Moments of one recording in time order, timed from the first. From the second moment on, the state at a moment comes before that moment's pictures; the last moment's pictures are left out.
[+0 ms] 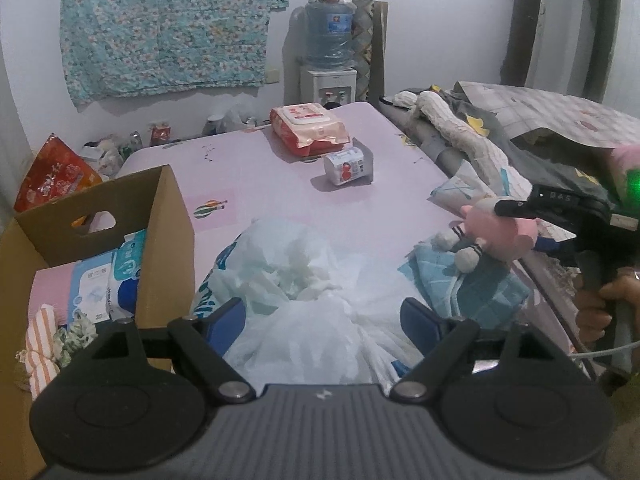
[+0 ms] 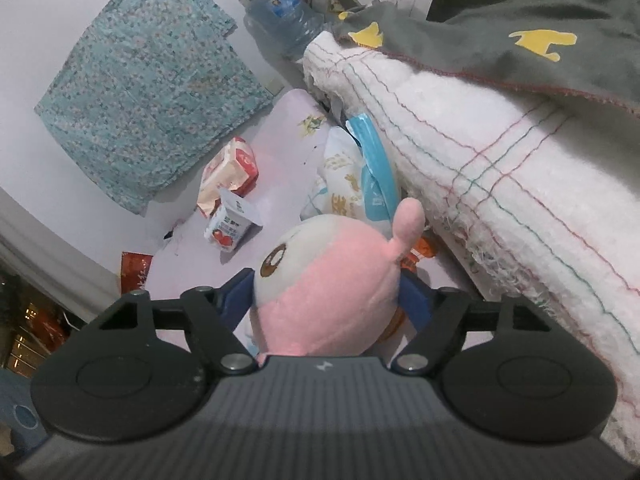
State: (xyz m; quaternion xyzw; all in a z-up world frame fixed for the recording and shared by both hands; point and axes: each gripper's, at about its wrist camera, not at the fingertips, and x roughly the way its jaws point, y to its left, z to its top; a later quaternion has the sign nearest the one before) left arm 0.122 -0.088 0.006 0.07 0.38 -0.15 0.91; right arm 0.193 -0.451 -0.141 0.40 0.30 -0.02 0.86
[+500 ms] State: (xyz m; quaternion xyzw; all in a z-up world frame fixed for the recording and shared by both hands) left arm 0.115 -0.110 0.010 0.06 0.40 -0.23 0.89; right arm 0.154 -0.447 -0.131 0.37 0.36 0.24 0.82
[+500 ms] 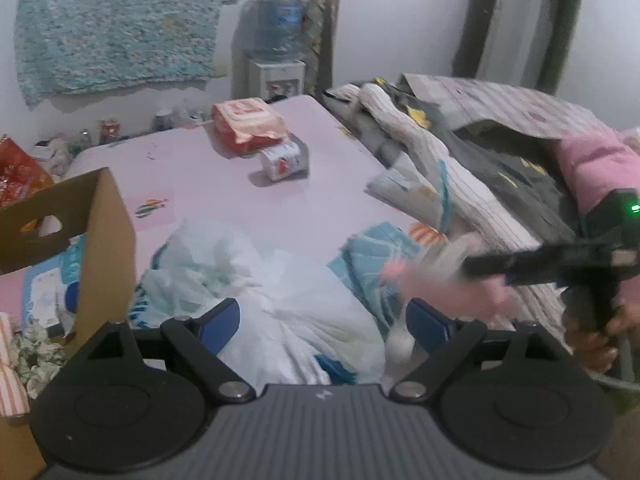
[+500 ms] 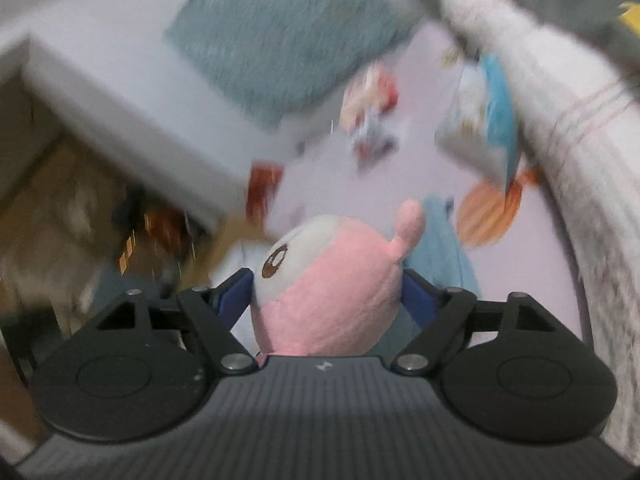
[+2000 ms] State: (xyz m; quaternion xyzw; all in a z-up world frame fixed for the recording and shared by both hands) left arm 0.150 -0.237 -0.050 0.07 0.51 -0.33 0.79; right arm 0.086 -0.512 -0.136 0.45 0.24 0.18 0.84
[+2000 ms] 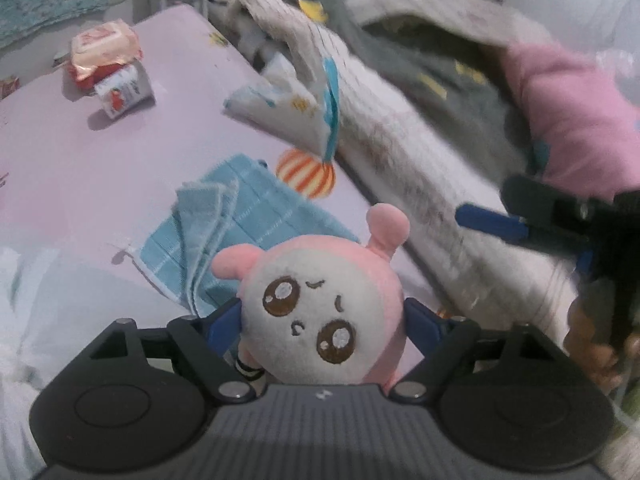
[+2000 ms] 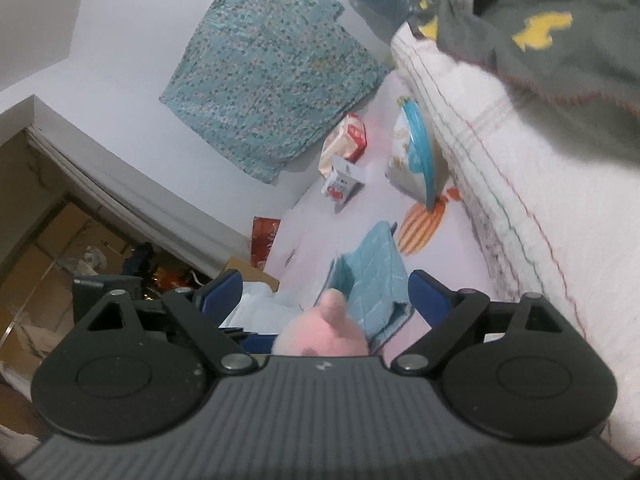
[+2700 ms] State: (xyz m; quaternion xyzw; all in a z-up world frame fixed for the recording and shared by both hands) left arm 0.123 -0.109 0.056 -0.12 0.39 -0.29 0.87; right arm 0.207 -0.491 -0.119 0.35 0.31 0.02 0.88
